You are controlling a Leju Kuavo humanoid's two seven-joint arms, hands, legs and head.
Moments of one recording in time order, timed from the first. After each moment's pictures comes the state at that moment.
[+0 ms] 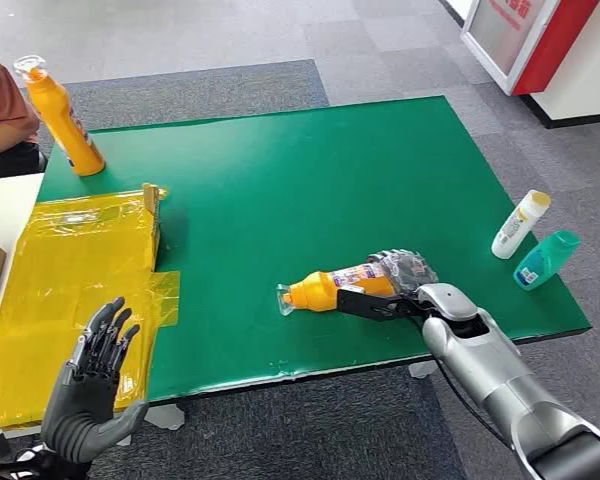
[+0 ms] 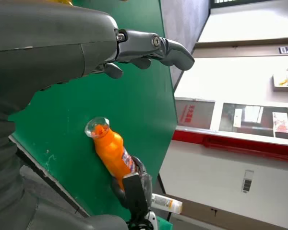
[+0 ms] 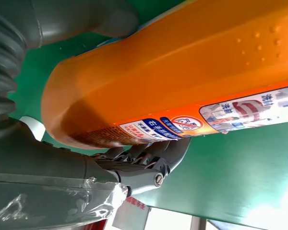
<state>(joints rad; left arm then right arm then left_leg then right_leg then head) 0.28 0.00 -0.15 -1.87 -0.01 -0.27 -0.42 -0.47 -0.28 0.46 -1.03 1.02 0.10 0.11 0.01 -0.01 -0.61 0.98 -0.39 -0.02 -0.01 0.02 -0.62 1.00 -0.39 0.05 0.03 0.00</state>
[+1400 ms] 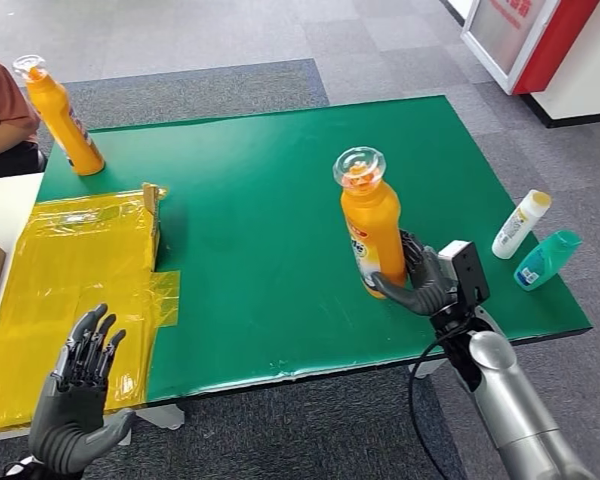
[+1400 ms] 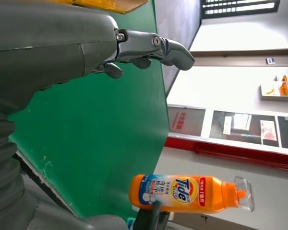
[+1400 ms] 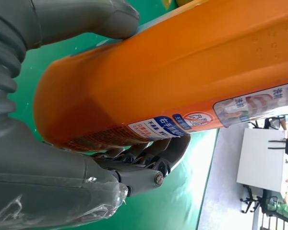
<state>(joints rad) 0.30 0.04 -0.16 -1.87 0.02 -0.23 -0.51 -0.21 -0.23 0.14 -1.37 -0.13 0.20 -0.16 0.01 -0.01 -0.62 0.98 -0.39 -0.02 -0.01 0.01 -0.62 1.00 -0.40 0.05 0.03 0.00</state>
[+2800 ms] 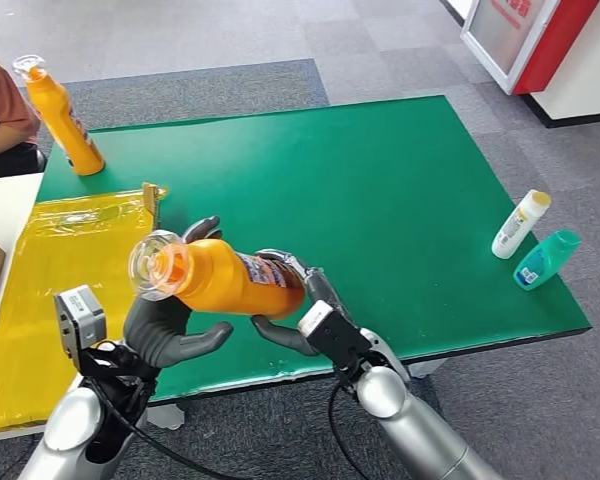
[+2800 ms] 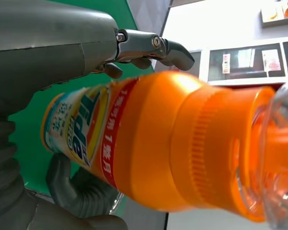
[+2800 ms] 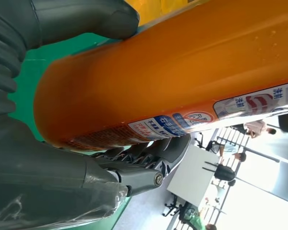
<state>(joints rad) -0.20 0.01 -0.51 -1.69 0.08 -0.13 -0.27 -0.22 -0.01 0.53 -1.47 0.26 -0.11 -0.26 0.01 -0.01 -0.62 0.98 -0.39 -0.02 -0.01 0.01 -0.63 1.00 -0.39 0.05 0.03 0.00</state>
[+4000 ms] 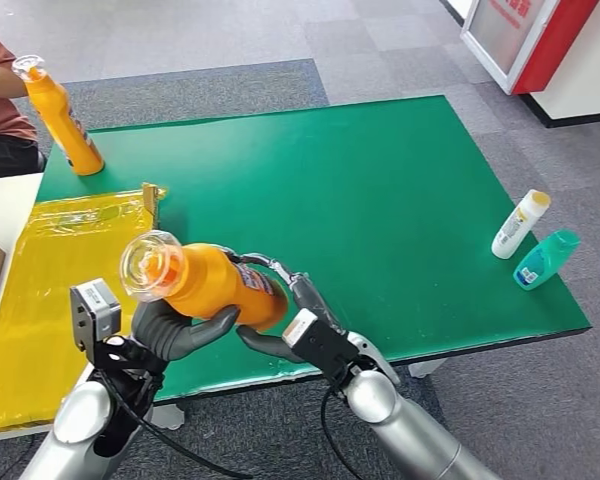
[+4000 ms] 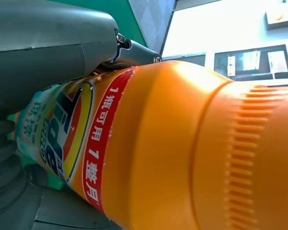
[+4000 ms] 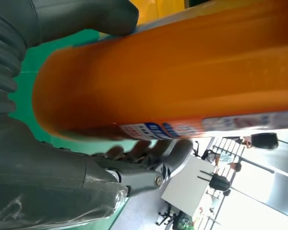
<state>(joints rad) -0.23 0.02 -0.54 -1.66 0.07 -0.09 -0.27 -0.24 -0.01 0.58 -1.47 0.27 -0.12 -0.25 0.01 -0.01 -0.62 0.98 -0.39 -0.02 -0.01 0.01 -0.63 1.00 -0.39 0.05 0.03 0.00</state>
